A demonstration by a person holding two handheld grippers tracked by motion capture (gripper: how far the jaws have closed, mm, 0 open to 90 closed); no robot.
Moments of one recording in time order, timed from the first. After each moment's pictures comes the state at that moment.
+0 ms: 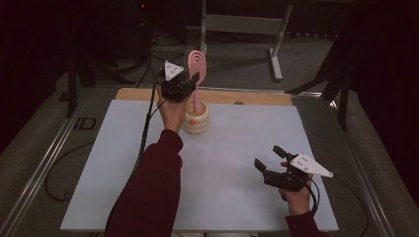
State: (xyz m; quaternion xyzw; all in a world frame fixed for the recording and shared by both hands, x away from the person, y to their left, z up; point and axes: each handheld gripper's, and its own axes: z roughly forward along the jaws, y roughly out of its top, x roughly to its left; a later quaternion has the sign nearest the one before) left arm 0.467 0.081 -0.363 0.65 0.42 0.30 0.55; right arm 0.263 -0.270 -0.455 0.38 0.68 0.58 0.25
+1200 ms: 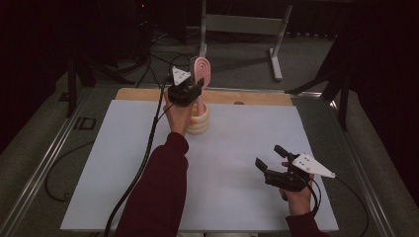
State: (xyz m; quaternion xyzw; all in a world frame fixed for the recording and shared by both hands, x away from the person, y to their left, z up) left arm 0.474 0.065 -0.385 0.66 0.43 0.29 0.54; right arm 0.262 -0.271 -0.452 0.38 0.67 0.59 0.26
